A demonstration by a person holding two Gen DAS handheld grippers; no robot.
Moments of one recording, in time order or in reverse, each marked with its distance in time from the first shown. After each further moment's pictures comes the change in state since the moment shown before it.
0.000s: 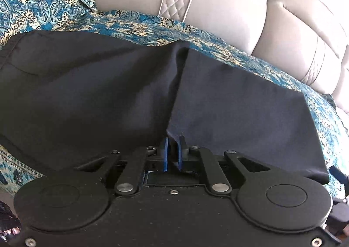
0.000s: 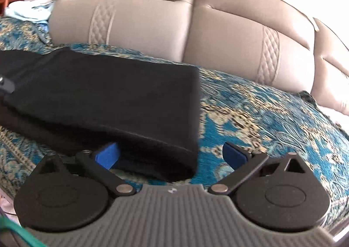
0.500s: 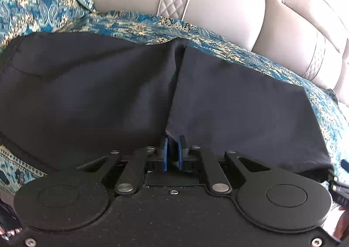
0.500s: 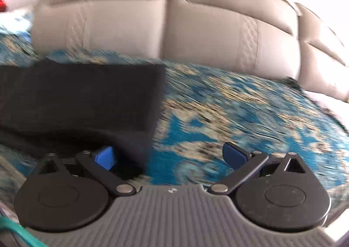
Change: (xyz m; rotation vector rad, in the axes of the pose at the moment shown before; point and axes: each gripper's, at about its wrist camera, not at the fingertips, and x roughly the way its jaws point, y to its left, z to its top) left arm 0.001 -0.006 -0.001 0.008 0.014 0.010; right arm -0.004 -0.033 0.005 0.082 0.000 0.009
